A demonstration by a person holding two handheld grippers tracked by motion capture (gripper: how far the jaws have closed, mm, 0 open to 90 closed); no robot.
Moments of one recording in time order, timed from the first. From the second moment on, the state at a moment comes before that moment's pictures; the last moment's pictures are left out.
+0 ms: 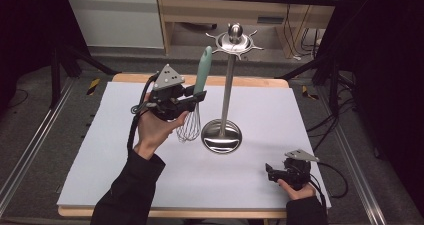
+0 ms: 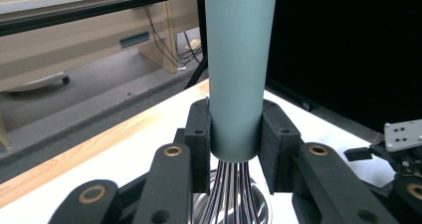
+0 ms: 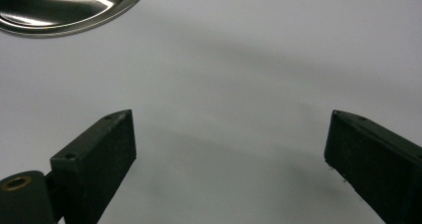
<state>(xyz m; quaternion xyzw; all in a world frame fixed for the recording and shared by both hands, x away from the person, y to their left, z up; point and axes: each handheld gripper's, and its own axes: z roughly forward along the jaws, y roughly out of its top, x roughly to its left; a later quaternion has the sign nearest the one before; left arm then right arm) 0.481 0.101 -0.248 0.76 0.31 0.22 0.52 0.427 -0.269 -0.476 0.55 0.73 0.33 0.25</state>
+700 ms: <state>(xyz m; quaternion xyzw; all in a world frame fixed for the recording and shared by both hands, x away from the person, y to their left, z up) 0.491 0.089 -0.245 0.77 0.31 0.22 0.51 0.427 -0.268 -0.475 0.54 0.73 0.33 0.25</state>
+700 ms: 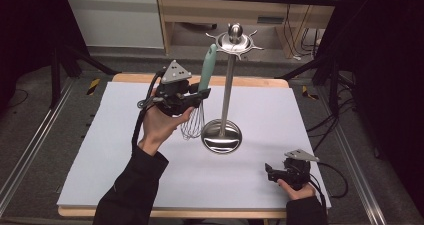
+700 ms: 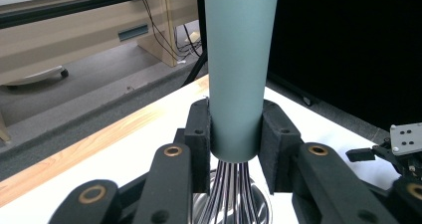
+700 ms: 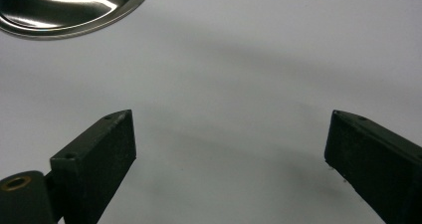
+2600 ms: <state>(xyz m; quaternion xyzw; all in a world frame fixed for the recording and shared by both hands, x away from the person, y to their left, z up) 0.509 0.077 -0.276 0.76 0.31 0.24 0.53 0.428 -0.267 -0.476 0.54 0.73 0.33 0.24</state>
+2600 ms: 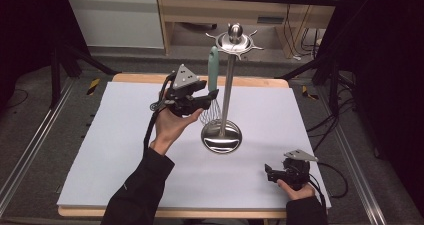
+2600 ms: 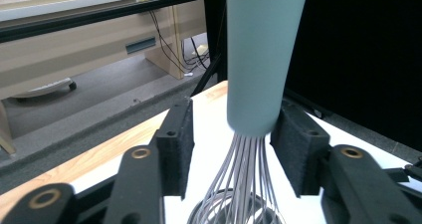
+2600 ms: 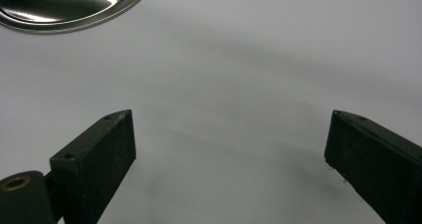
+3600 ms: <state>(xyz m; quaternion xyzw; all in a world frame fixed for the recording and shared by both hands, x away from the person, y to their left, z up) 0.475 0.147 -0.369 0.78 0.35 0.22 0.48 0.428 -0.268 -0.479 0.55 0.73 0.32 0.25</state>
